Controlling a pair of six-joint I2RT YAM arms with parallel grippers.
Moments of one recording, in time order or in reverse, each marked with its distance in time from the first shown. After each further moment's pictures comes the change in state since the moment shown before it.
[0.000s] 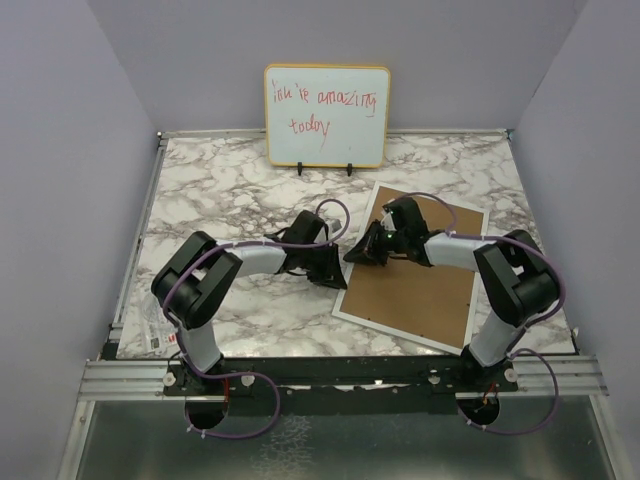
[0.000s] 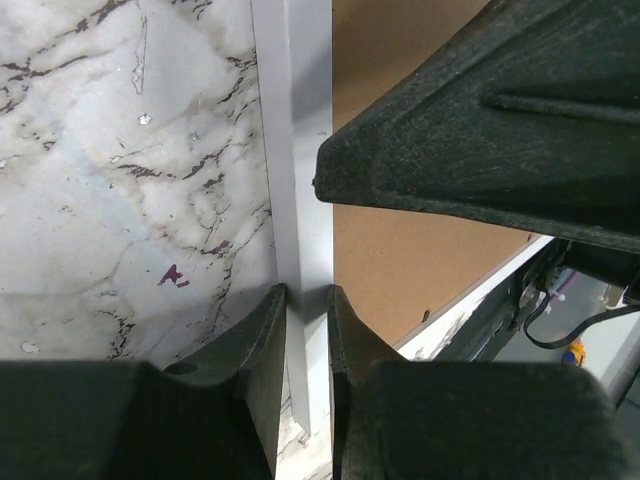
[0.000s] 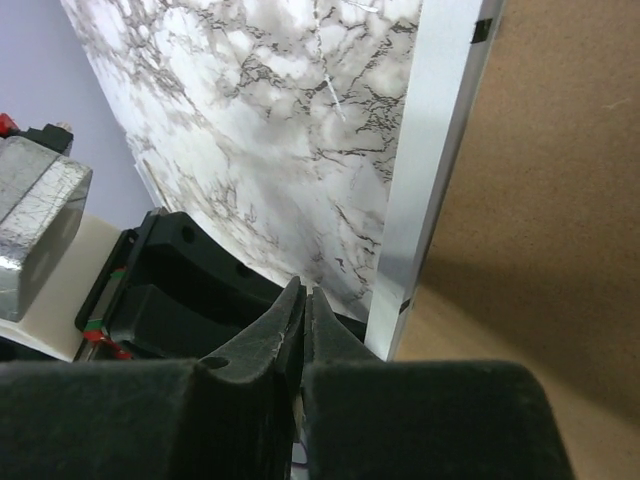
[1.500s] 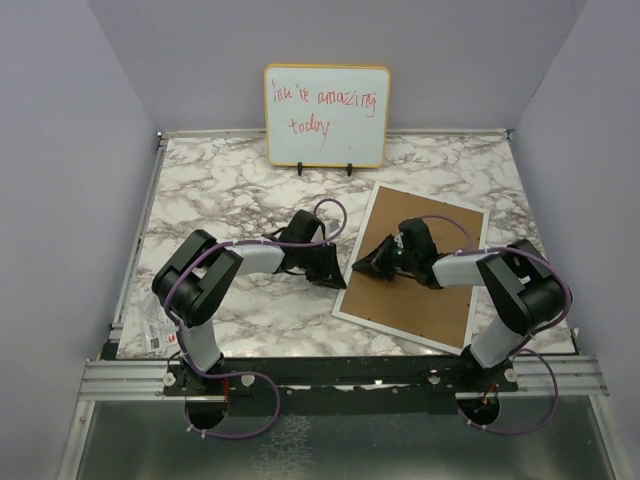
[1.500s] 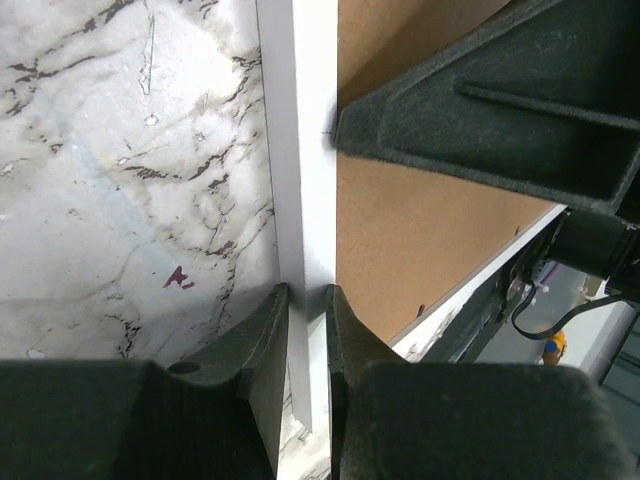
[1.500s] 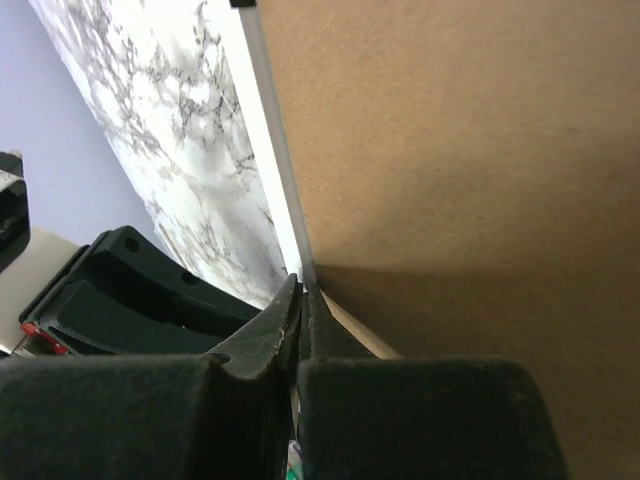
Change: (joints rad) left arm 0.021 0.015 -0.014 0.022 0.056 -0.005; right arm 0.002 -0.050 -0.232 0.219 0.150 0.175
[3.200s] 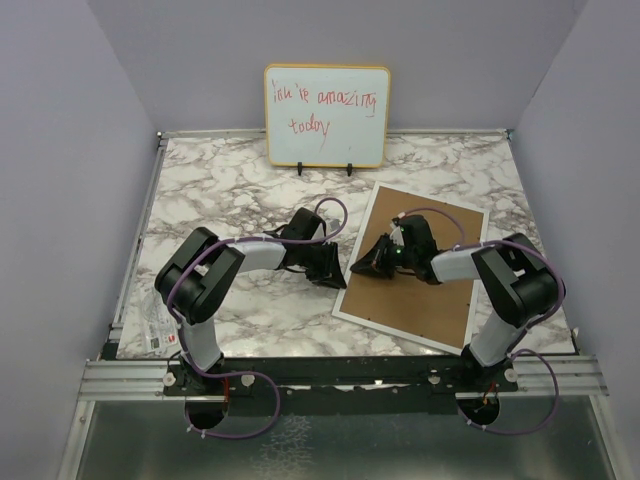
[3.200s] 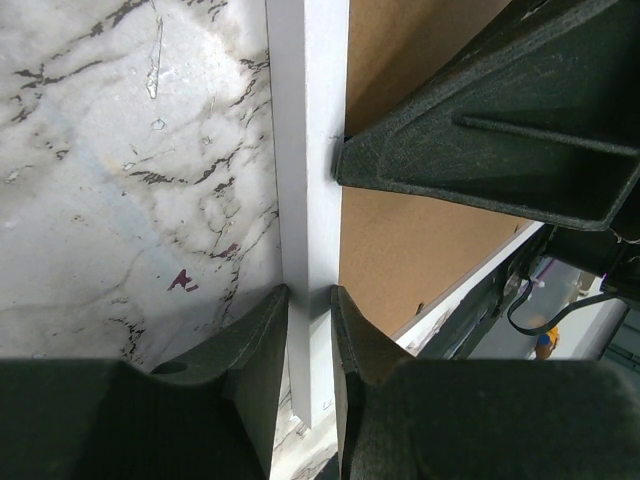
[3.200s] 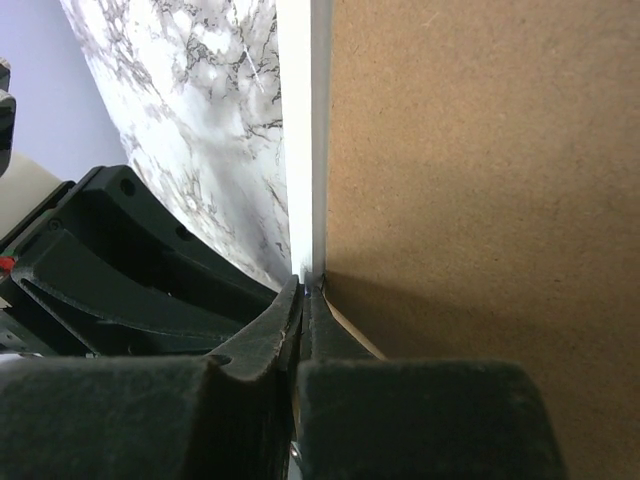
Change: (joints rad) left arm 0.010 0.023 0.039 -0.054 0.017 0.007; right arm -0.032 0.047 0.031 0.028 -0.146 -0.170
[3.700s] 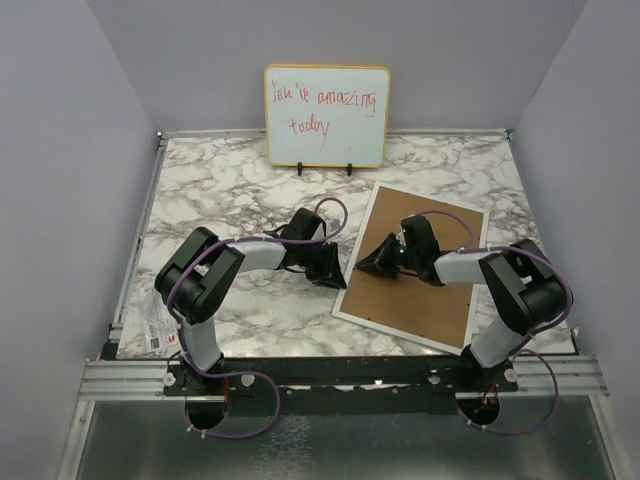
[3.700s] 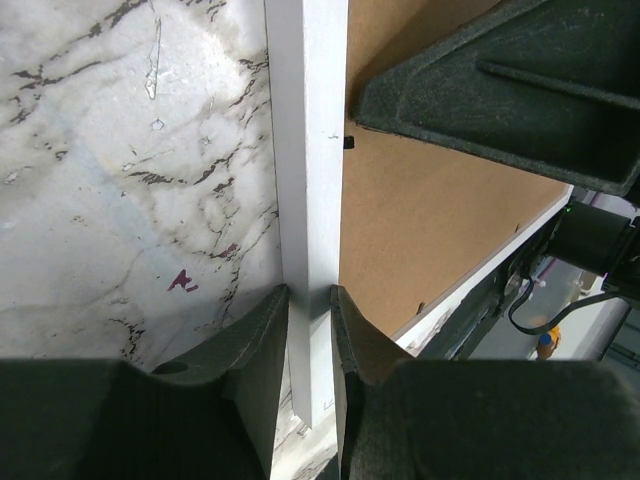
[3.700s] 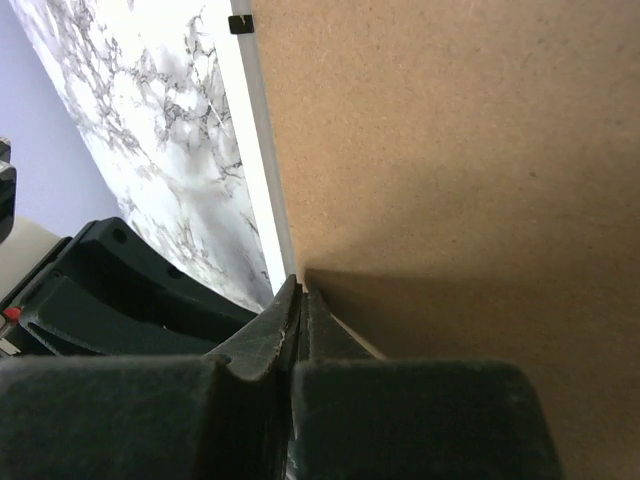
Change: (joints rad) left arm 0.000 0.000 0.000 0.000 0.000 0.003; right arm 0.008 -0.050 -0.012 -0.069 0.147 0.081
